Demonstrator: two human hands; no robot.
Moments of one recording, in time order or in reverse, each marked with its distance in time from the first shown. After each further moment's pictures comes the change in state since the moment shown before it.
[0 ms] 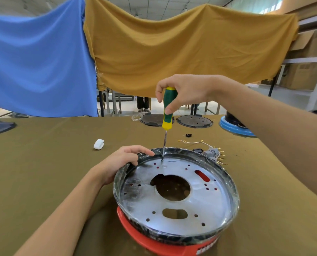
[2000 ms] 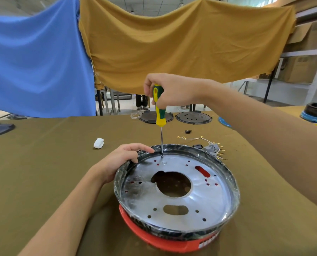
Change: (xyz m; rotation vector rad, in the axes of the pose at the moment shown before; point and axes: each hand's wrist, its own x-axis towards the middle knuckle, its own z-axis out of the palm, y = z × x) left_hand -0.003 0.004 0.003 0.032 0.040 -0.004; right_hand -0.004 -0.028 0.019 0.054 0.091 0.021
